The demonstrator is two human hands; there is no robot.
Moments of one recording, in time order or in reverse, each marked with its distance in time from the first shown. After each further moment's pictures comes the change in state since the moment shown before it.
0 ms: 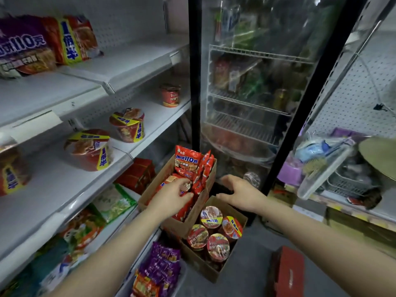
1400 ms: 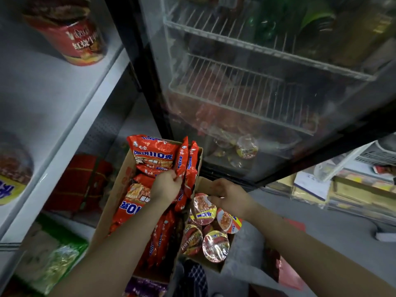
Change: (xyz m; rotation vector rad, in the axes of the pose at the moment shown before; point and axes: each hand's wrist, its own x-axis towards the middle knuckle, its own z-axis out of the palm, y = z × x) left_hand 0.385 -0.104 0.147 0.047 -0.192 -0.325; right_hand 0.305 0.165 0.060 0.395 -0.253 0.444
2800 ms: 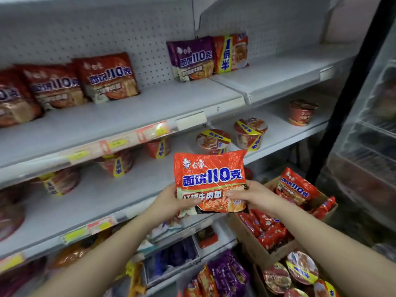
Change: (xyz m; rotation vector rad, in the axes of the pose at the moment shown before) left_hand -0.563 -0.168 -0.186 -0.767 0.452 -0.046; right_hand -0.302 -0.194 0.194 0.075 -0.649 -0.582
